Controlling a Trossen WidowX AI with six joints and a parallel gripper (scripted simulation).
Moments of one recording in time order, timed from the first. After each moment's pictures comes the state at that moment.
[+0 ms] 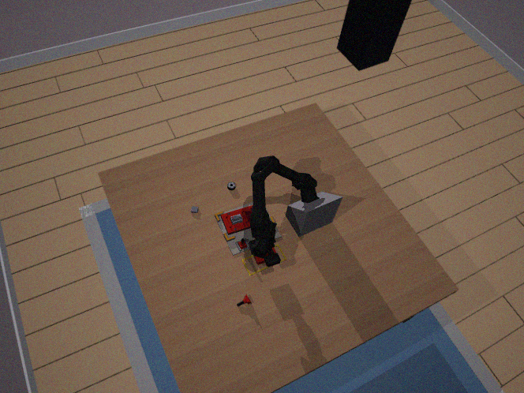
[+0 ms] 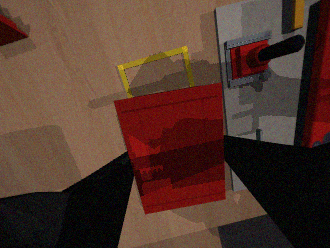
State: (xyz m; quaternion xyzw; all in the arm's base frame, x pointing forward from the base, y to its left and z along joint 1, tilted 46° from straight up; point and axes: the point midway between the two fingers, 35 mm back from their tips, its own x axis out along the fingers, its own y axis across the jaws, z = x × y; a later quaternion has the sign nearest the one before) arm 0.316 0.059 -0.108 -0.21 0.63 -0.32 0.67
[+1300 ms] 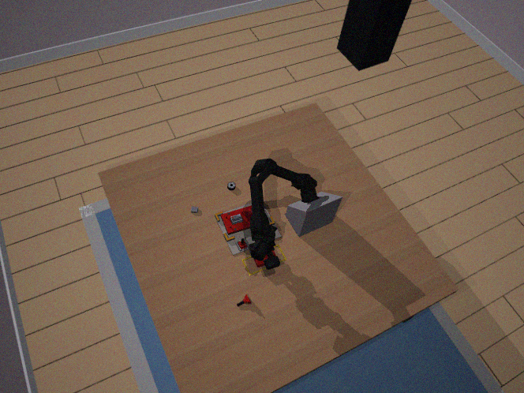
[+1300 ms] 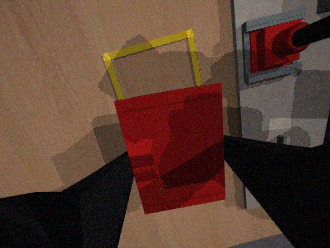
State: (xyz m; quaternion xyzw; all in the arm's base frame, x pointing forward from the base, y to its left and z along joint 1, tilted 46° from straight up) arm 0.312 0.034 -0.131 -0.21 0.63 -0.32 0.67
